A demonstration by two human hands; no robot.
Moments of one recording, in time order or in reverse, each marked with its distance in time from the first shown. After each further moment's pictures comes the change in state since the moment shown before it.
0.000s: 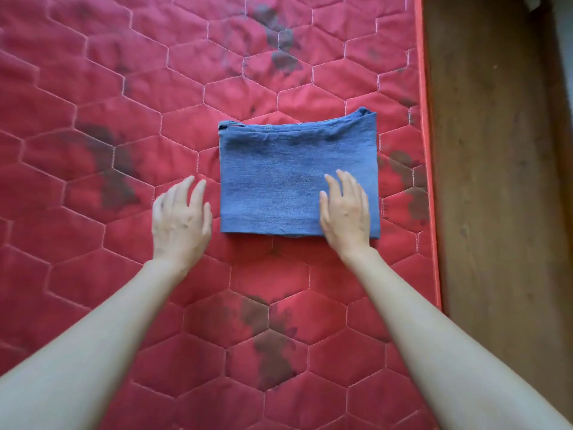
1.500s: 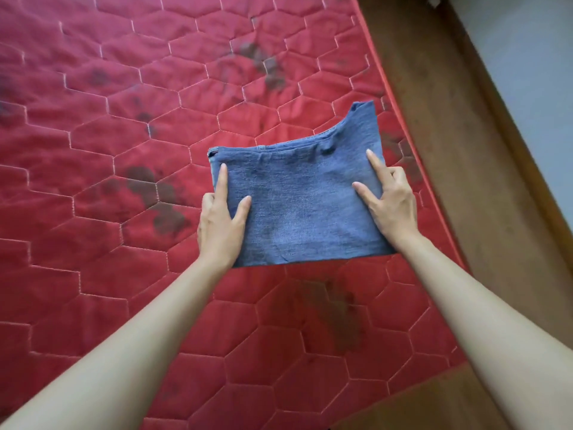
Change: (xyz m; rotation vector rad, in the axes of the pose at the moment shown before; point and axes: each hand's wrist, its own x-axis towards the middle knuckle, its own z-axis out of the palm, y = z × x) left_hand 0.004 -0.034 -0.071 -0.673 -0.166 -0.082; right_hand -0.058 -0.050 -0.074 0.200 0.202 0.272
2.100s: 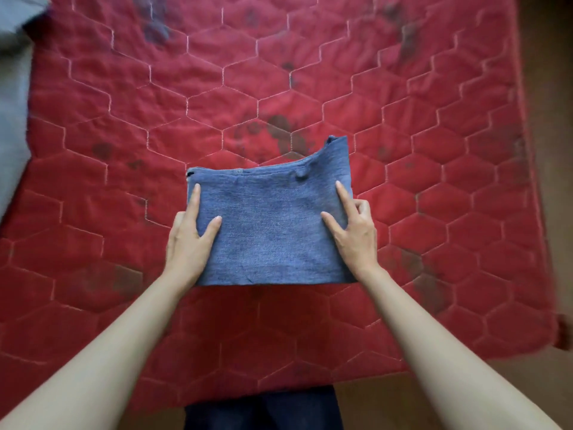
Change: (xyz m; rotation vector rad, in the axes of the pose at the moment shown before) left_hand -0.076 -0.205 -0.224 0.089 -0.004 -0.291; right_hand -0.149 -0.228 0.134 0.164 -0.278 -0.001
